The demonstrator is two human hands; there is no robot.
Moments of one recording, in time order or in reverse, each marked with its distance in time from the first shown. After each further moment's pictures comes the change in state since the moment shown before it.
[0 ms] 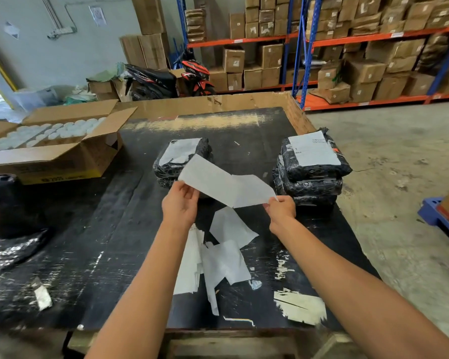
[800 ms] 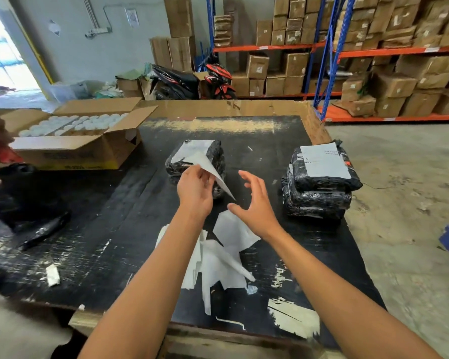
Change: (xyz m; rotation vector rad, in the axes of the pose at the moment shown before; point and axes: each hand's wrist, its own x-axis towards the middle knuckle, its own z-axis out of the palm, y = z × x) left_hand -0.016 -0.012 0.037 0.075 -0.011 0.137; right_hand -0.059 -0.015 0.009 -0.540 -0.668 -0.850
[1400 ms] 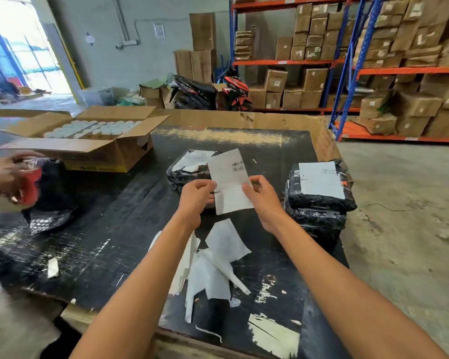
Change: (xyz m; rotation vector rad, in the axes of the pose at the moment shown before) left_hand -0.003 -0.010 0.004 0.860 0.013 0.113; right_hand 0.047 -0.016 -0.048 0.377 -0.025 0.317
